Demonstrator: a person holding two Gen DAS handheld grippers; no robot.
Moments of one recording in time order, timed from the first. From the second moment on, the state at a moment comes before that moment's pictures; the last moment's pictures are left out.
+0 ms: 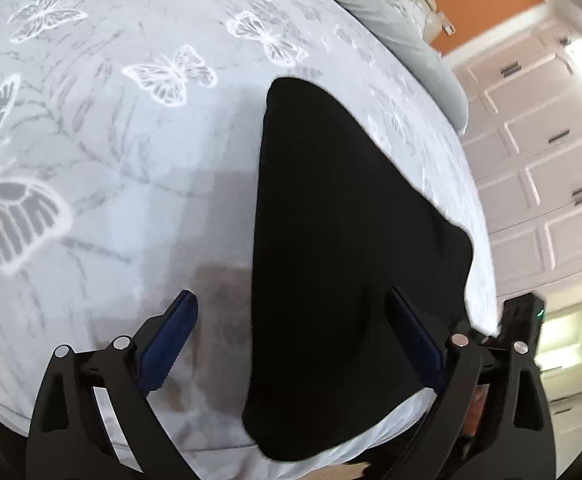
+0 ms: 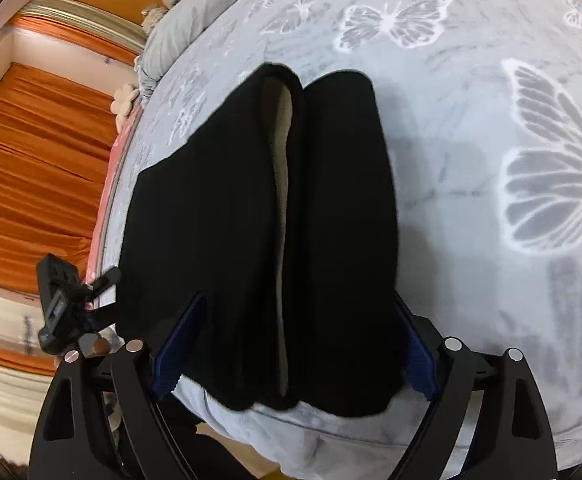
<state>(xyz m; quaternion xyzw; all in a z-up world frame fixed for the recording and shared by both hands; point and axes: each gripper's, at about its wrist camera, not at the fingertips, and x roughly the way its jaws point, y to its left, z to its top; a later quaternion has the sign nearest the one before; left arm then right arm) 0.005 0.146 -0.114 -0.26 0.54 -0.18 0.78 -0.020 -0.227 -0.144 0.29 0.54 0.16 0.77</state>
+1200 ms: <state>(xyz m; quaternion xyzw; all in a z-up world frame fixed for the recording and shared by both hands) -0.020 0.106 -0.114 -0.17 0.54 -0.22 0.79 -0.008 -0.204 -0.145 0.28 0.52 0.18 0.78</state>
